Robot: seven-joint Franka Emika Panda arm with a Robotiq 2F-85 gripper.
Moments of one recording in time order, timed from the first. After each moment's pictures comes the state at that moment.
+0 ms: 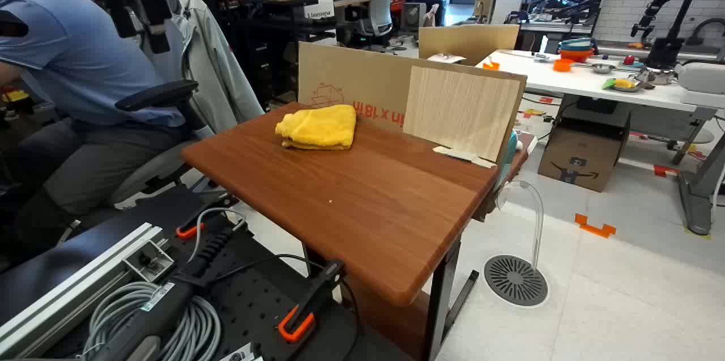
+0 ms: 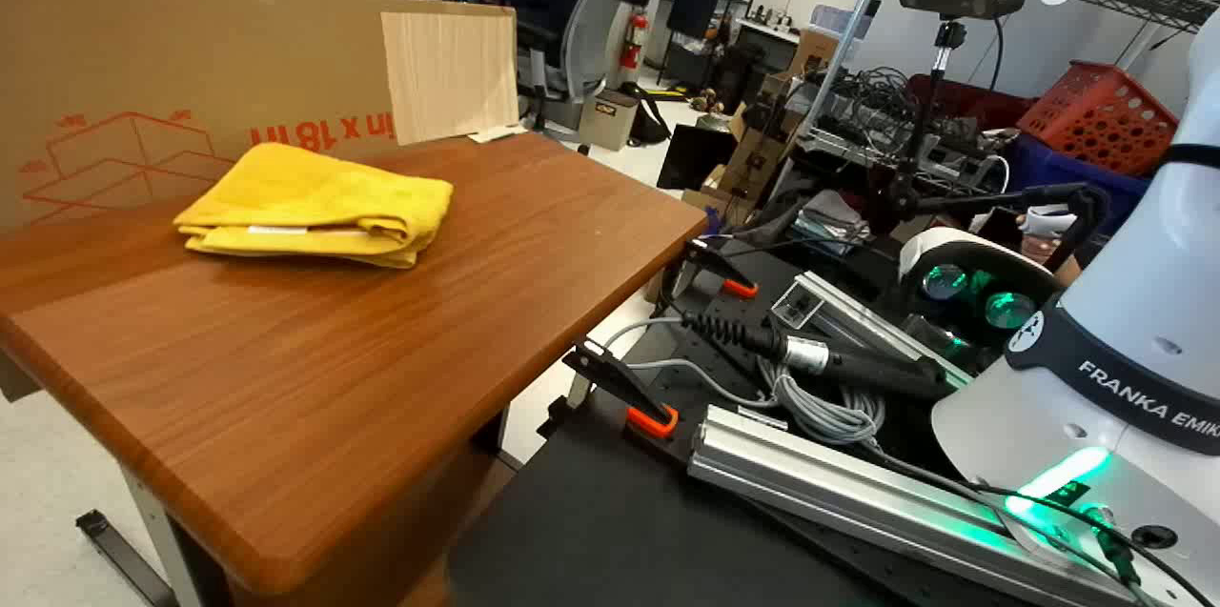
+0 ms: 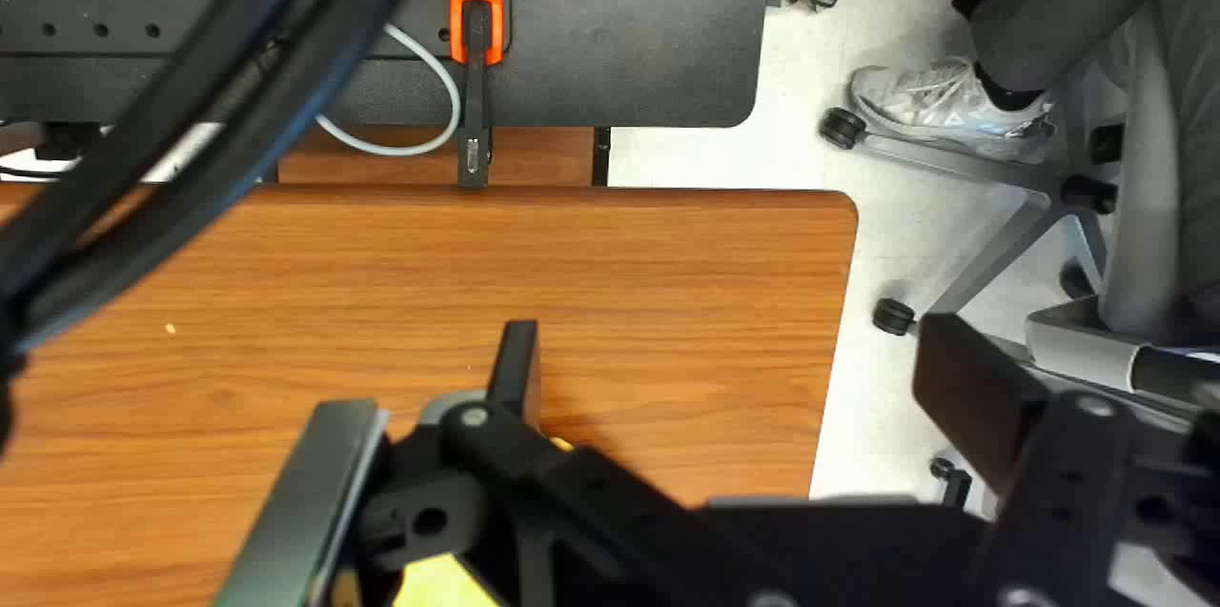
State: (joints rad) arm 0.24 -0.52 0.23 -2.65 0.29 2.19 0.19
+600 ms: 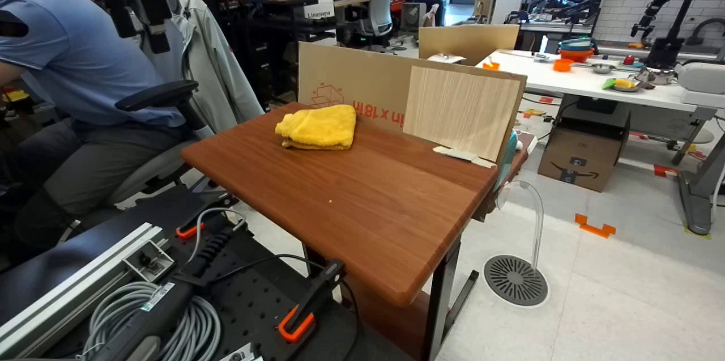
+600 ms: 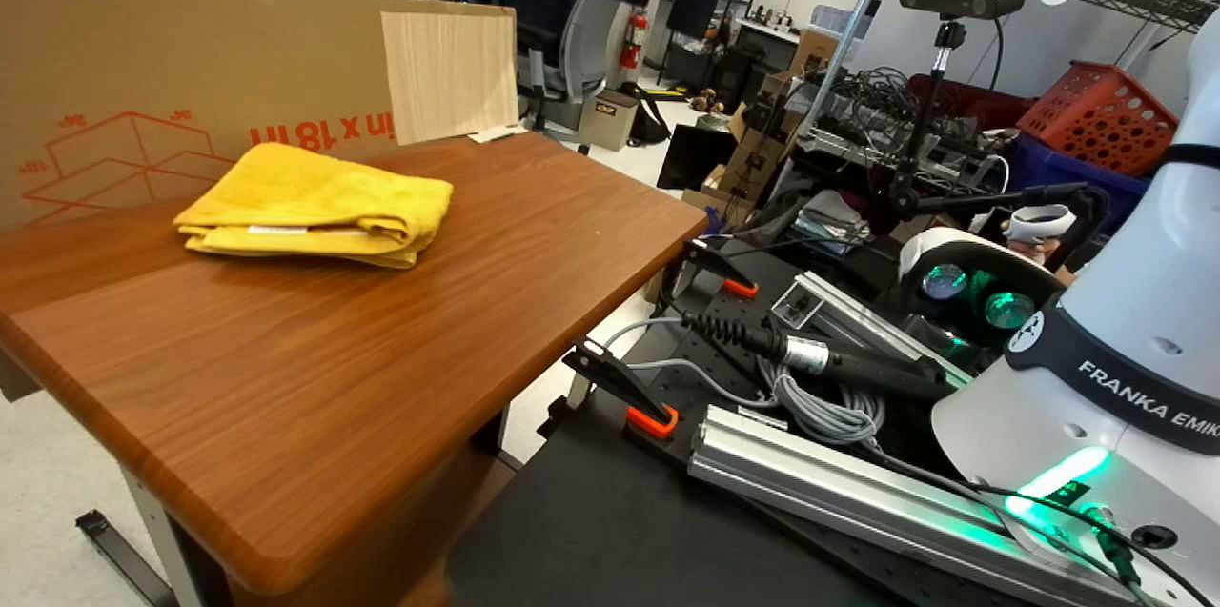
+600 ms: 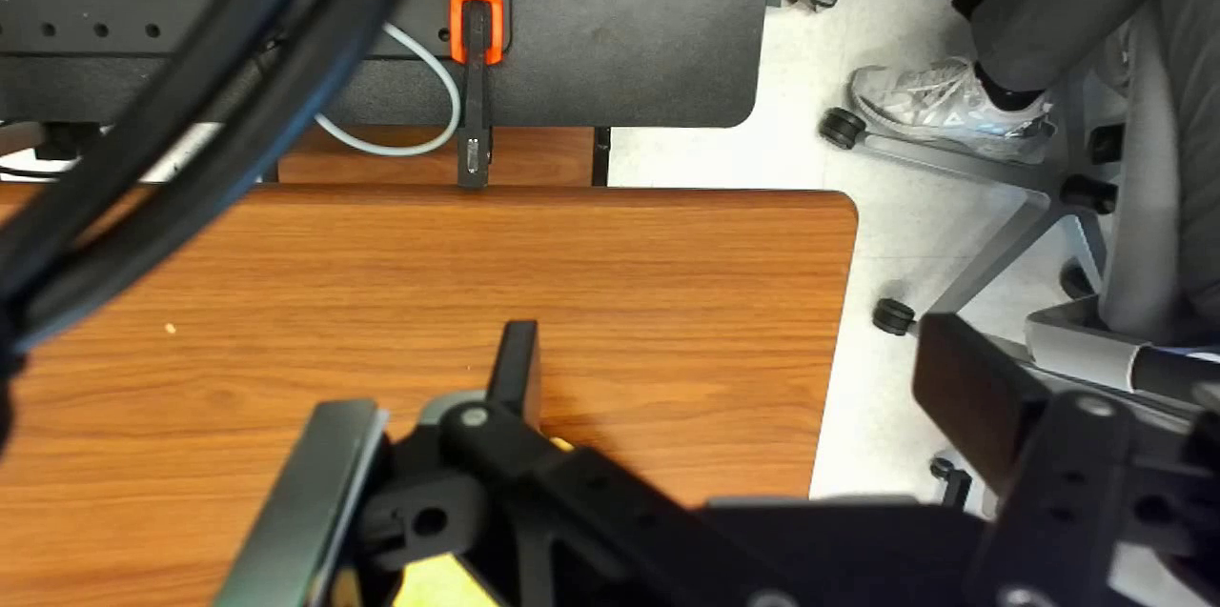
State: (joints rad) arm 0.24 -0.52 0.23 -2.65 0.29 2.19 0.19
